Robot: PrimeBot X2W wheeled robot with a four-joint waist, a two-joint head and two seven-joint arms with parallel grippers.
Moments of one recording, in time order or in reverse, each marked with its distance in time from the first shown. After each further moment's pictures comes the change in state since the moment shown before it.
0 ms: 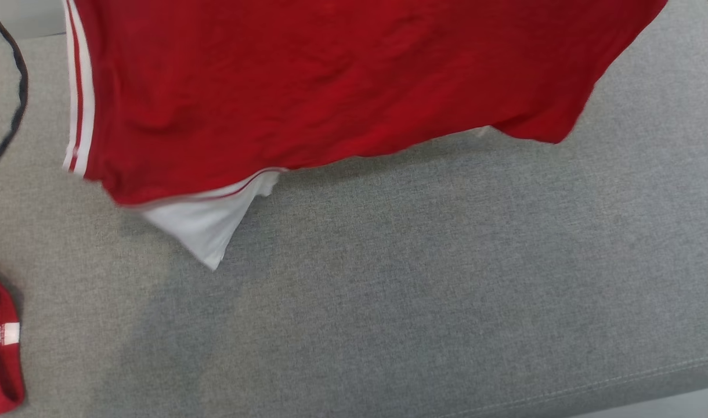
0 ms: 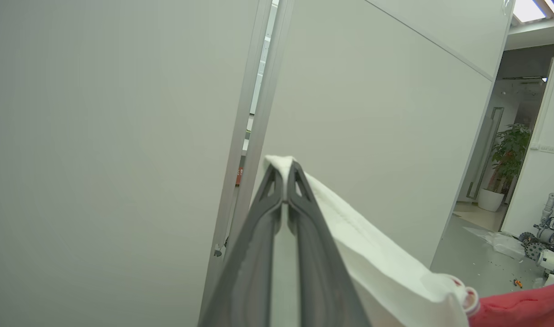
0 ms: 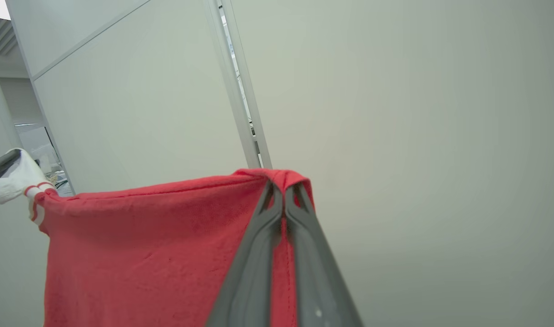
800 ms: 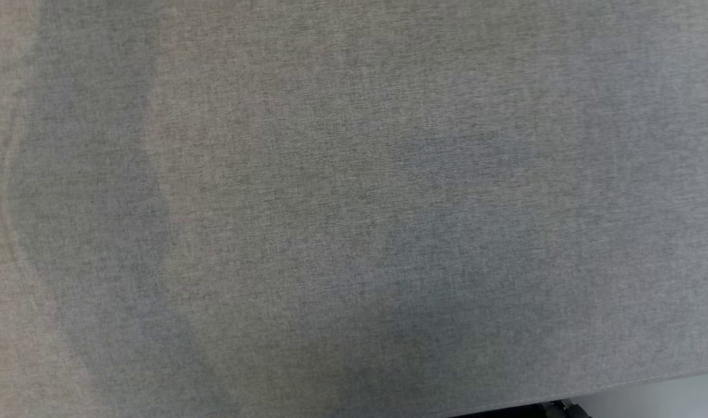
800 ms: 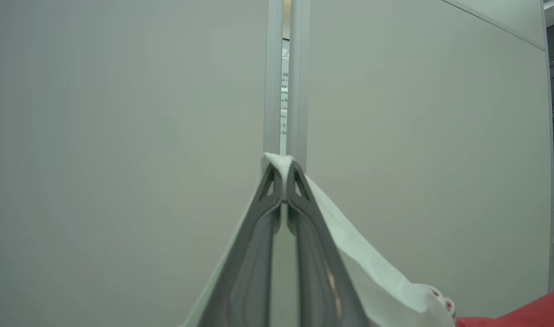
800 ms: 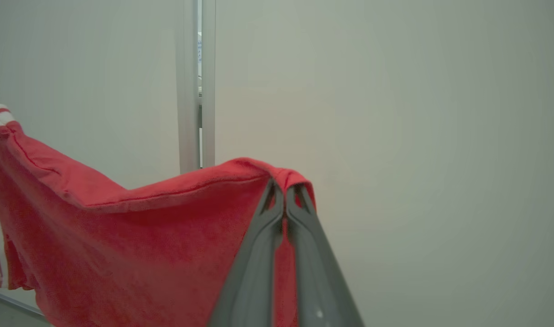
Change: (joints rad) left arm -0.793 -0.101 -0.162 0.683 0.213 -0.256 -0.459; right arm -0.764 0.160 0.218 0.487 -0.350 0.000 -0.154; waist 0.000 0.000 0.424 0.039
